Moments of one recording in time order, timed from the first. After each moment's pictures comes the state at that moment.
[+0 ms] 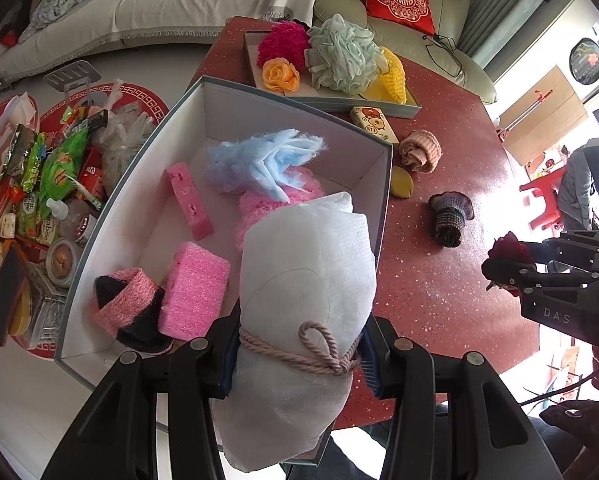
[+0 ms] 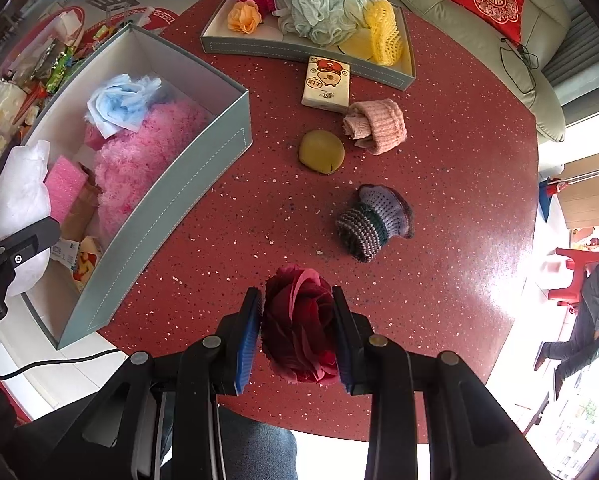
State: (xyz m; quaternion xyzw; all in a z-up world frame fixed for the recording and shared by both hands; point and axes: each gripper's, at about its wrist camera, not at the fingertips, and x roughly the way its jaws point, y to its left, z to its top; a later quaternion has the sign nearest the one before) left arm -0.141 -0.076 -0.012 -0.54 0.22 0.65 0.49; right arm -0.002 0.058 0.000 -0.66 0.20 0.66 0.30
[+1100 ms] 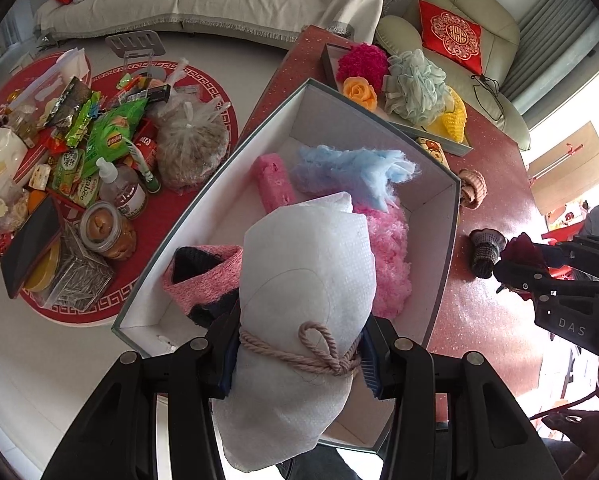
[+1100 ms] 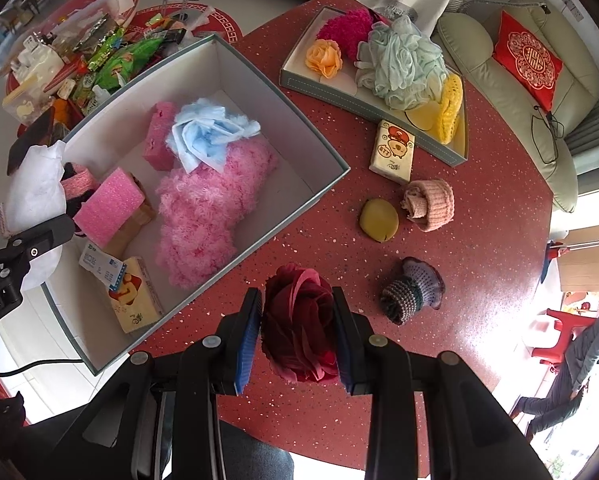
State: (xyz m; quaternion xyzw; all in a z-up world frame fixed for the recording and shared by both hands) left arm -0.194 -0.123 -0.018 -0.56 0.16 0.69 0.43; right arm -0.081 0.027 0.014 -0.66 0.12 0.70 0.25
